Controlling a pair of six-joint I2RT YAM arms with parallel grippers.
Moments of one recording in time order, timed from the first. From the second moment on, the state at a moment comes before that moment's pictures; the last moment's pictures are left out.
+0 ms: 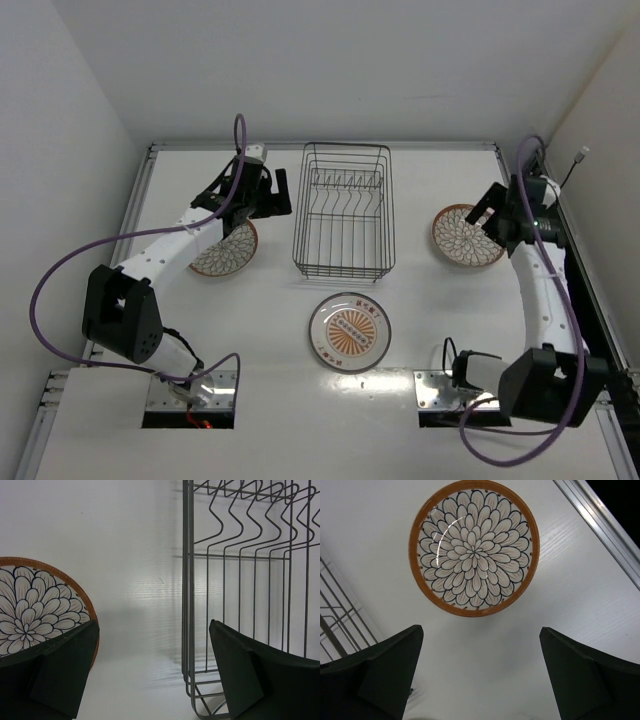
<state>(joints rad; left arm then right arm) -0.40 1.51 1.23 -0.37 -0.13 -0.43 -0.14 1.16 1.05 -0.68 0.27 0.46</state>
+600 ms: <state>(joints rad) -0.40 1.51 1.23 -0.36 -0.11 -0.43 -0.68 1.56 0.74 -0.41 -0.38 0.46</state>
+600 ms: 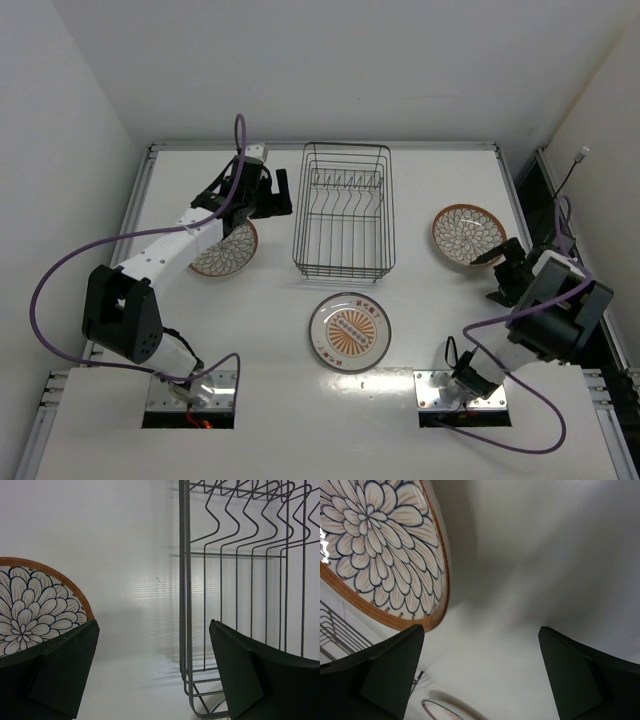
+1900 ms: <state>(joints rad) -0.40 1.51 1.22 -0.36 -0.11 -0.42 -0.27 1.28 1.25 -0.63 -0.01 0.46</state>
